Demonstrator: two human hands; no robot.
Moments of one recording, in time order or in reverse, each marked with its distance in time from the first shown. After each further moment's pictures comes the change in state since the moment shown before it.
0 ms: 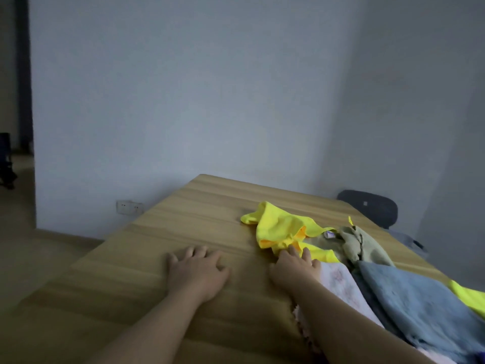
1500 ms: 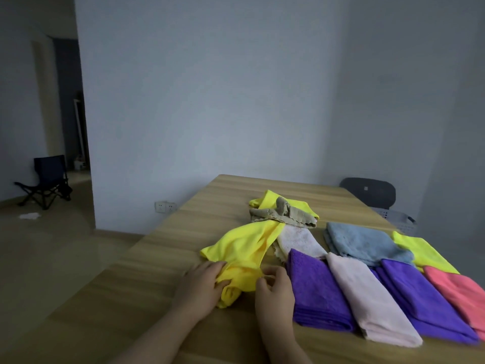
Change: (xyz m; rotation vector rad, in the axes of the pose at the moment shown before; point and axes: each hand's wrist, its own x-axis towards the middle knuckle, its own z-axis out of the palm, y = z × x) left_hand -0.229 -0.020 -0.029 -0.148 0.235 0.137; right_hand -0.276 -0.017 -0.011 1.148 0.190 0.131
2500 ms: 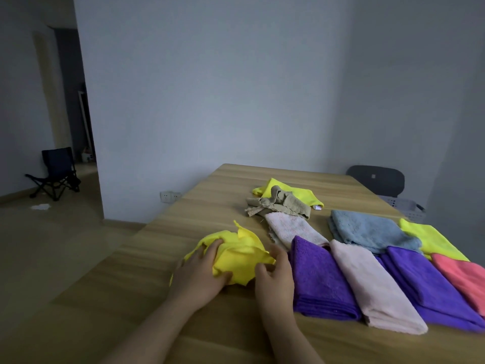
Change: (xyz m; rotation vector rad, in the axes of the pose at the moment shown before) left_hand -0.006 0.001 -0.006 -0.023 -0.116 -0.151; right_hand 0.002 0.006 0.000 0.032 -0.057 -0.074
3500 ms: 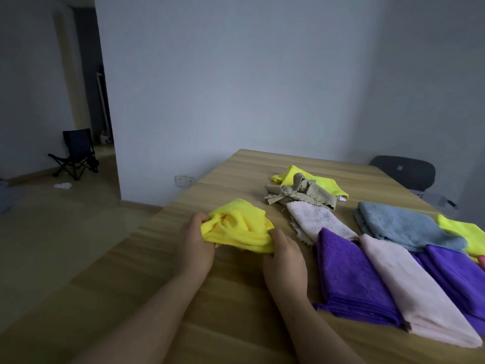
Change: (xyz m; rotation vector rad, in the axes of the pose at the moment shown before) left_hand 0.012 -0.018 -0.021 -0.601 0.431 -0.176; right_hand 0.020 -0.002 0.021 -0.583 -0.069 -0.378
